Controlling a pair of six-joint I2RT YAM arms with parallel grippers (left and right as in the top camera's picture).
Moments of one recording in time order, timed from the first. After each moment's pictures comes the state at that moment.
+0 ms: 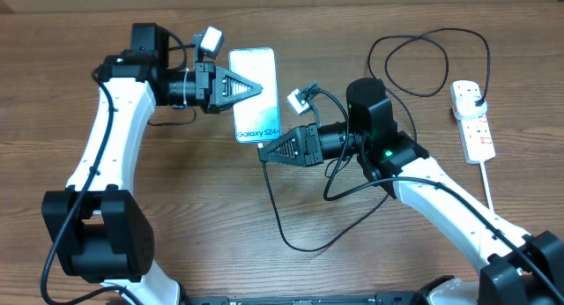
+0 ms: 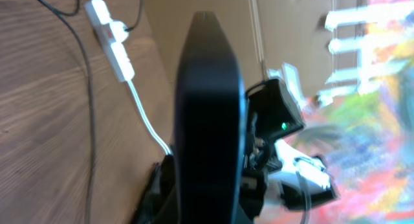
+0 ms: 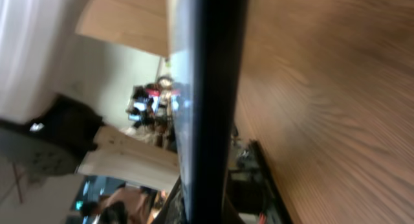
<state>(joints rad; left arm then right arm) -0.03 1.82 1.56 -1.05 1.51 -0.02 0.48 1.51 0.95 0.15 -1.17 0.84</state>
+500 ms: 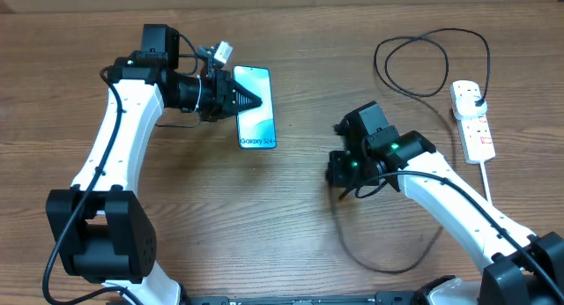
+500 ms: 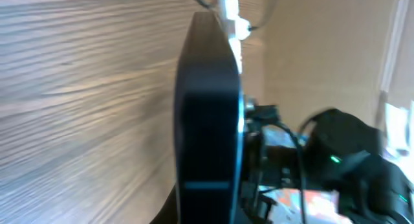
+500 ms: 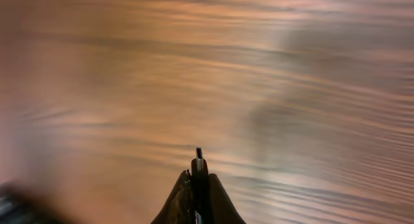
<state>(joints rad) -0.05 1.82 1.54 -1.00 1.07 -0.17 0.45 1.51 0.99 -0.75 -0.32 0.43</state>
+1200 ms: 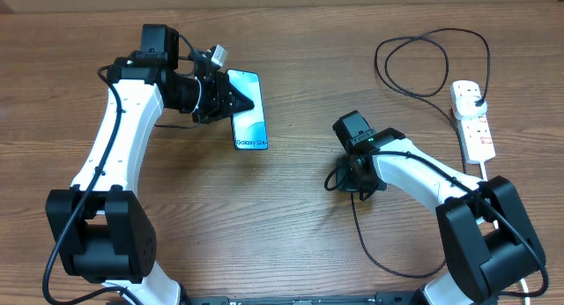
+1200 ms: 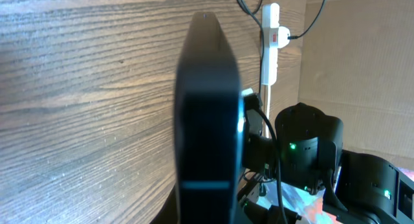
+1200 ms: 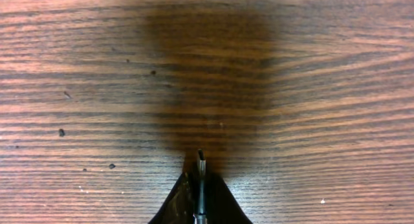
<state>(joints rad) -0.05 1.82 1.54 -1.01 0.90 -0.21 0.45 1.76 0.98 -0.74 0.01 0.50</state>
